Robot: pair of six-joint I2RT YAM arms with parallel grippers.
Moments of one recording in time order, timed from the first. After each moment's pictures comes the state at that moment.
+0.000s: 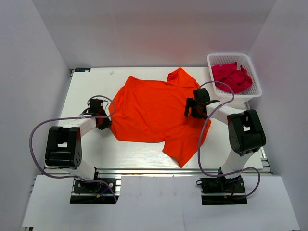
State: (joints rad) left arm -0.06 1.54 0.76 -0.23 -0.05 -0.55; right arm 0.32 1.75 1.02 -0.27 0.11 0.38
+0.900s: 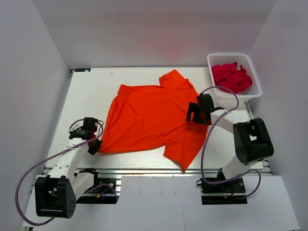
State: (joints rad) left arm -0.07 1.01 0.58 -0.83 -0.30 -0.94; right arm 0.32 1.61 0.87 -0.22 0.10 0.40
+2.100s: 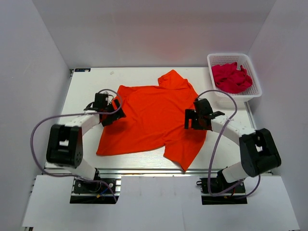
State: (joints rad) left arm -0.13 1.53 0.85 -0.25 0.11 -0.54; right arm 0.41 1.44 0.80 -0.34 0.08 0.35
